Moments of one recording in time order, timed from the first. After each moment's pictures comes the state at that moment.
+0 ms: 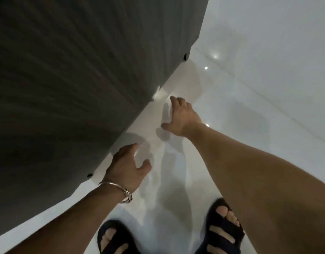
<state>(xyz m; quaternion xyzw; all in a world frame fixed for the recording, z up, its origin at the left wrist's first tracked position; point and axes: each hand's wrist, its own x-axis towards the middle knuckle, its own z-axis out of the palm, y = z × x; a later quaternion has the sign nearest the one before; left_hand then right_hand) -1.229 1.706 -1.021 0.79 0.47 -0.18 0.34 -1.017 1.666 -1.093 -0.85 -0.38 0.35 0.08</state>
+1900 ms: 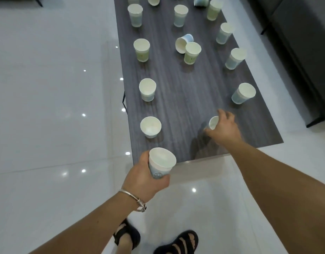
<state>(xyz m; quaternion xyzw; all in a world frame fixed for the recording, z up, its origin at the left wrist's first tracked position) -1.377 1.729 -0.609 0.57 0.63 0.18 0.50 -1.093 1.833 -0.650 -0.83 -0.51 0.22 0.03</state>
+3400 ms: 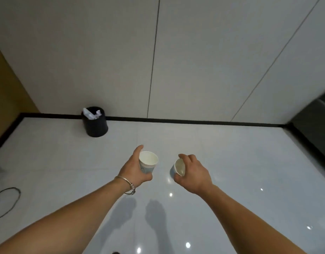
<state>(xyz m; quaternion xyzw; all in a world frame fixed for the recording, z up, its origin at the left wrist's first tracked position) -1.831 1.052 -0.335 0.01 0.86 0.49 0.09 -1.805 1.282 -0.298 0.02 -0.98 0.17 -0.06</state>
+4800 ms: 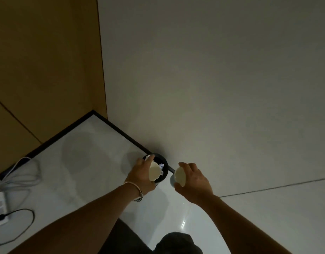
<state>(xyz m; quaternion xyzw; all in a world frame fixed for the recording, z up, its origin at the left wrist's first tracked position) -2.470 0.570 -0.421 -0.24 0.86 0.44 0.06 -2.568 0.753 -0.365 0.31 -0.93 0.08 -0.18</state>
